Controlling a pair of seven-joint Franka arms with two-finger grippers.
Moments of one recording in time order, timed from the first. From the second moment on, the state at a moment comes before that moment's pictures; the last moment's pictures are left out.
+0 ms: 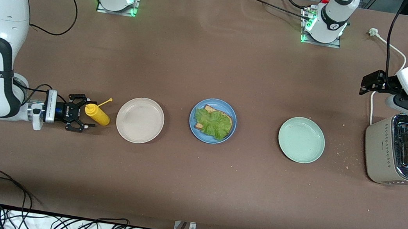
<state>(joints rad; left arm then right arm) 0.02 0.04 -0.10 -1.62 -0.02 1.56 0.19 -0.09 0.97 -0.18 -1.44 1.13 1.50 -2.45</state>
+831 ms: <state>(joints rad) 0.02 0.04 -0.10 -1.62 -0.02 1.57 0.19 -0.01 0.98 -0.19 -1.44 1.22 1.62 -2.51</state>
